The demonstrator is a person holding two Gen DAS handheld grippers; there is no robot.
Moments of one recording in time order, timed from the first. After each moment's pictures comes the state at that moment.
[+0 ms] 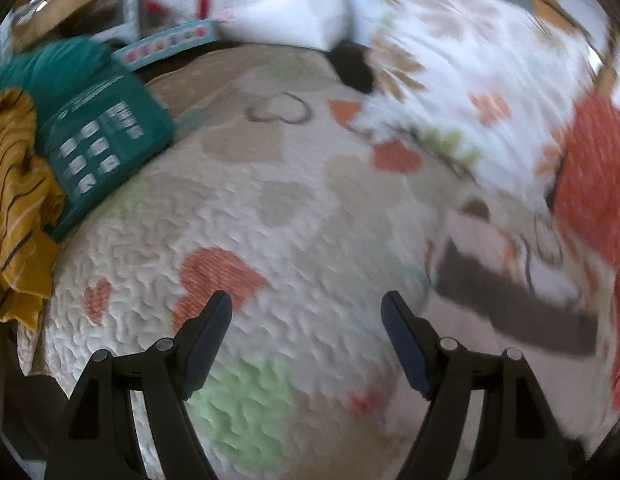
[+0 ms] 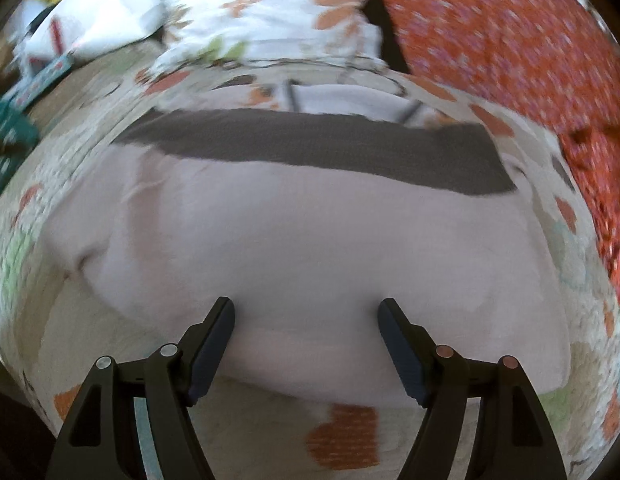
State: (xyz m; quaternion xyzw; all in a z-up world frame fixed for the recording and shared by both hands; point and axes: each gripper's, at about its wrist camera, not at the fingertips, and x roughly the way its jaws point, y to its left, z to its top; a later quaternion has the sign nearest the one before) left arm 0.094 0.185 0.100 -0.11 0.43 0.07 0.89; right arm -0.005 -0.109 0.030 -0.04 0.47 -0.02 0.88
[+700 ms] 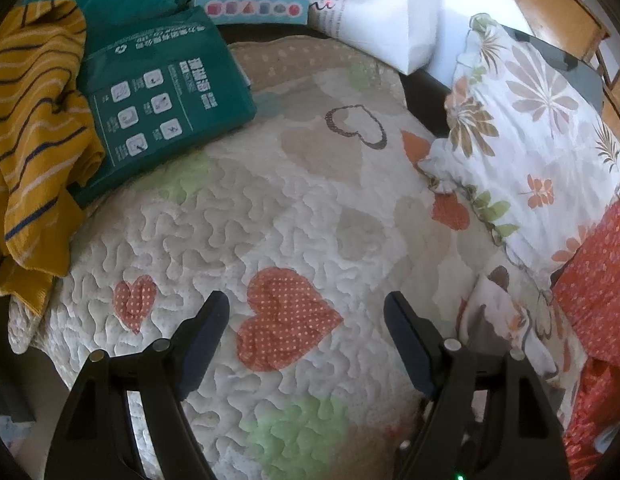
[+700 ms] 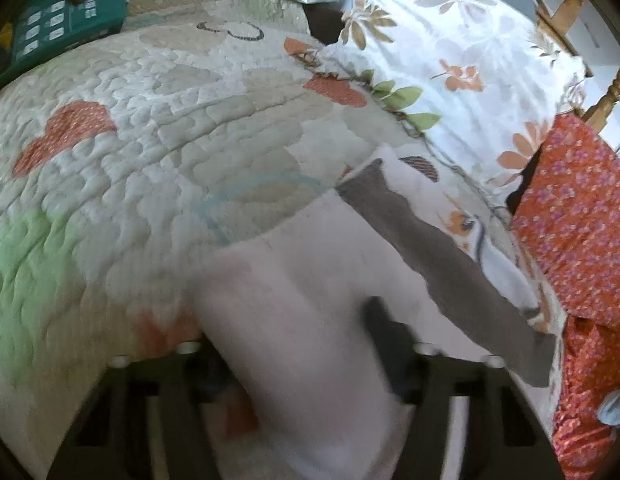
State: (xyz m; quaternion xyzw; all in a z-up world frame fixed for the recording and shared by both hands) left arm 0.099 0.274 0.094 -0.23 0.44 0.10 0.86; right arm 0.097 0.091 0.003 -0.23 0.46 0.01 0.86
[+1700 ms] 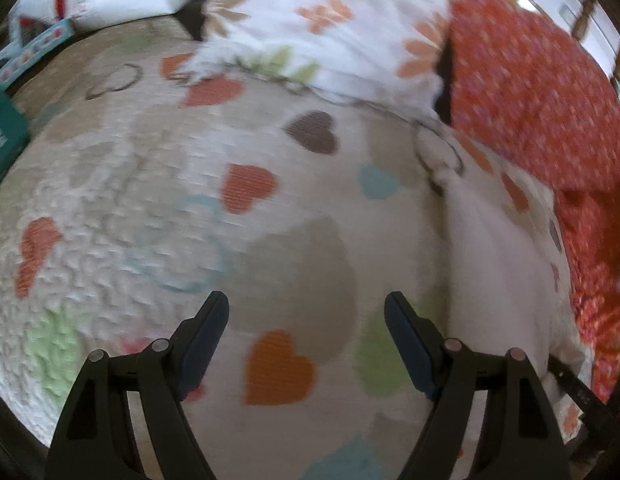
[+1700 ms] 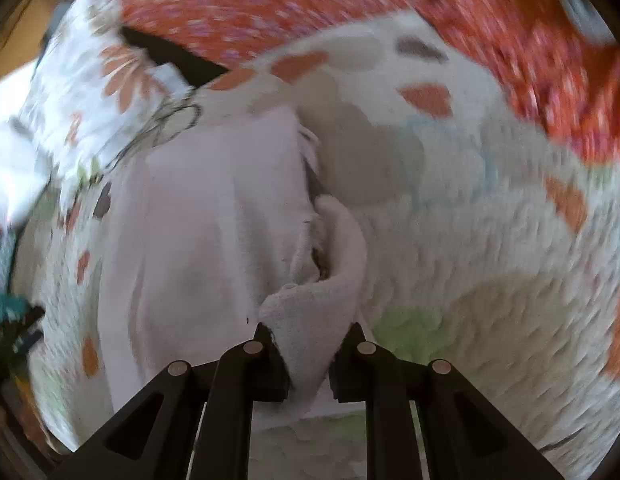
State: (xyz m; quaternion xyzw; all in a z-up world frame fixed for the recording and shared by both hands) left arm 0.085 0.002 0.073 -0.07 0.49 -0.11 0.86; right arm -0.037 -0.317 0.060 0.20 0.47 -0.15 0.85
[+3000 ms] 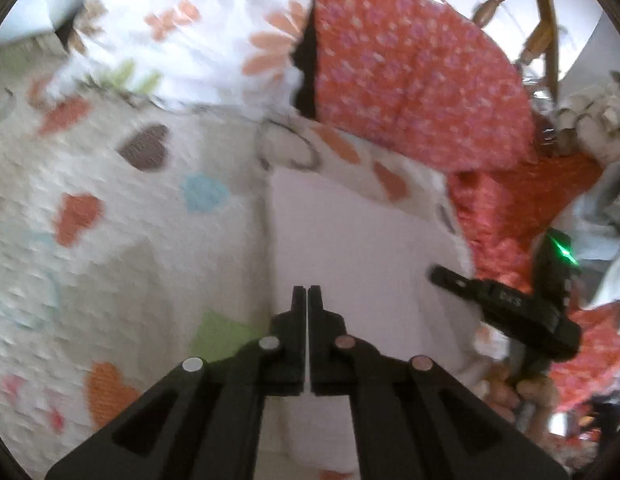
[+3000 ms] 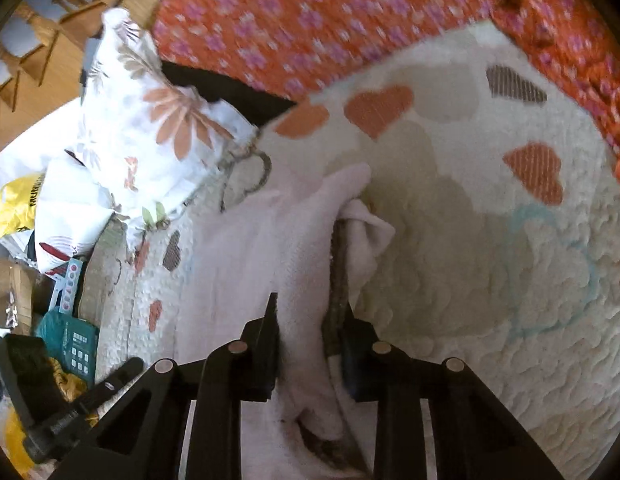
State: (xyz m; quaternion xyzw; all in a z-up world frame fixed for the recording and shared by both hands) left arm 0.088 -0.066 0.095 -0.10 0.45 -0.27 0.85; right arm 0.030 -0.372 0.063 0.29 0.42 -0.03 0.86
